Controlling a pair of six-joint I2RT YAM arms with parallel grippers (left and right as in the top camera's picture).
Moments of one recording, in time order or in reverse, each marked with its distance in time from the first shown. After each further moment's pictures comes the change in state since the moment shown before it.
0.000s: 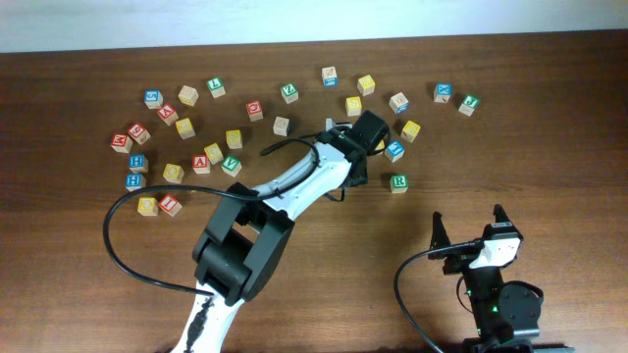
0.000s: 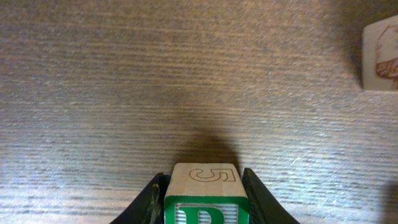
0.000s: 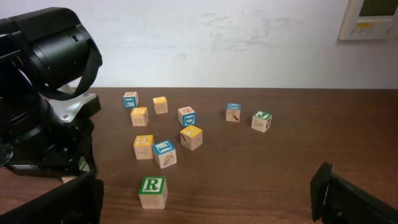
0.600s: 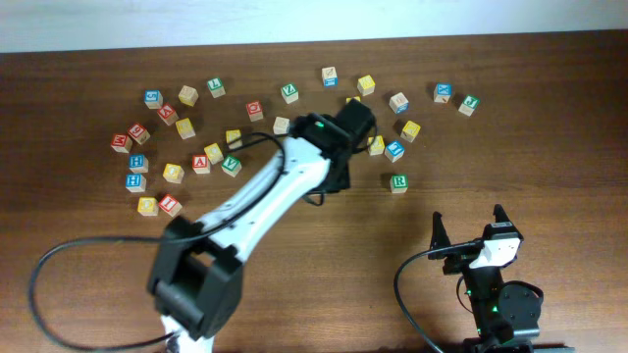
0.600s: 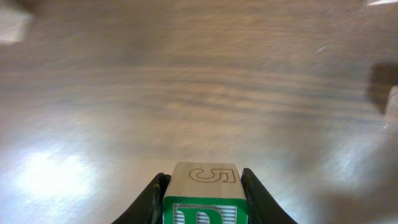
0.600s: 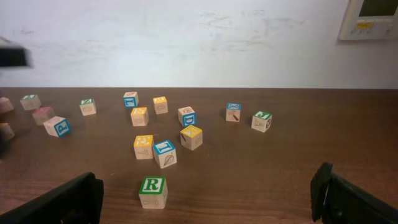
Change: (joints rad) left arm 0.026 -0.268 0.011 -0.419 0.035 0.000; right arm 0.000 0.000 0.000 0.000 0.000 0.001
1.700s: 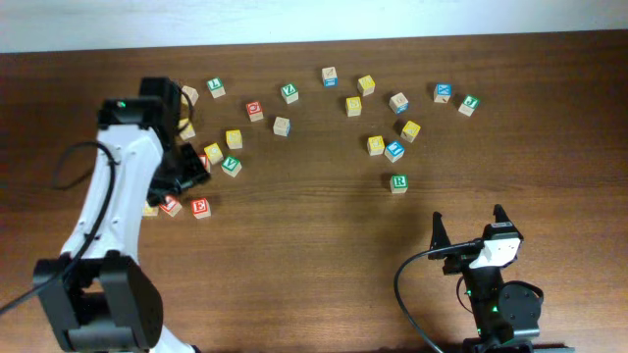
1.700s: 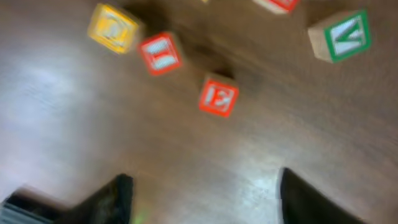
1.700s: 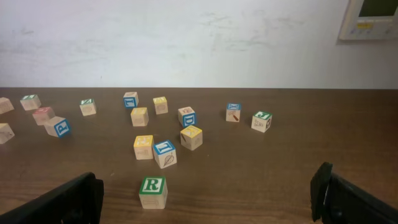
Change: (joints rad) left arm 0.661 -0.223 -0.225 -0.113 0.100 0.219; right arm 0.000 0.000 0.000 0.000 0.000 0.000
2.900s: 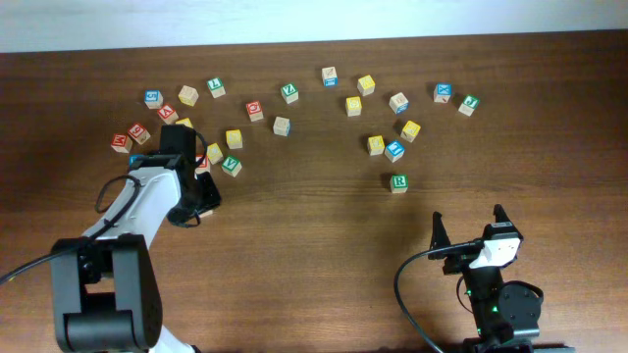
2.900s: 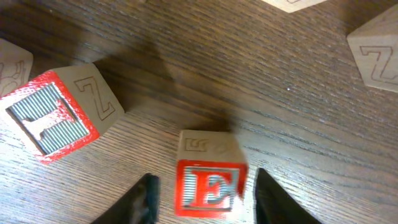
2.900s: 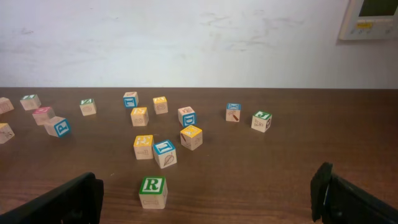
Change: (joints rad) left arm 0.014 0.000 -0.431 0.578 0.033 0.077; right arm 0.000 0.000 0.000 0.000 0.000 0.000
